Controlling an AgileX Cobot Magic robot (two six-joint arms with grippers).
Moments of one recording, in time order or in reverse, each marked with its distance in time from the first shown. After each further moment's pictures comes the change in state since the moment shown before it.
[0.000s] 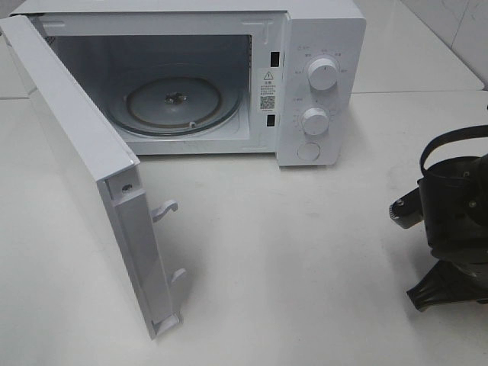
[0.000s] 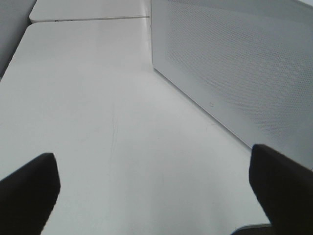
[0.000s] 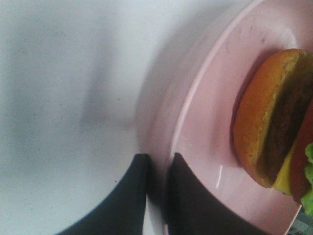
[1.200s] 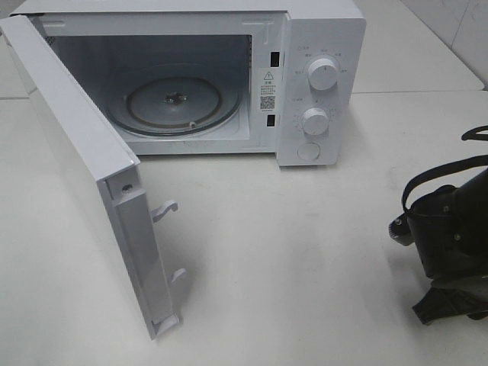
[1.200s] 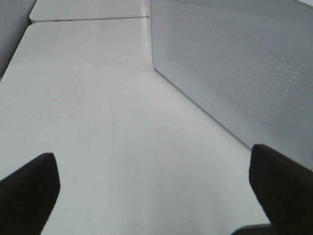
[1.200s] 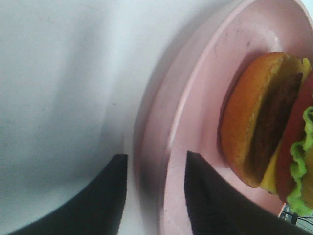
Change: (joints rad) left arm 0.000 0.000 0.000 0.000 0.000 0.000; right arm 0.000 0.106 0.035 -0.128 -0.023 0.110
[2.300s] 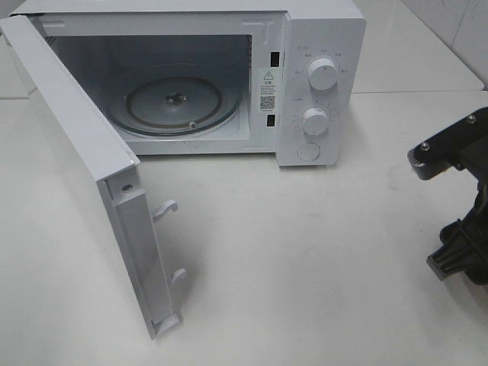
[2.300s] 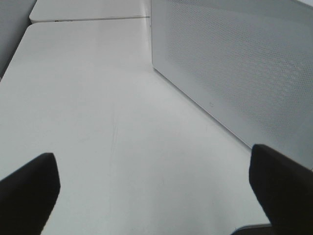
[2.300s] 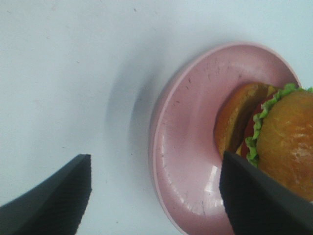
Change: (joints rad) left arm 0.000 0.000 0.000 0.000 0.000 0.000; right arm 0.000 -0.539 -0.109 0.414 0.085 -0.628
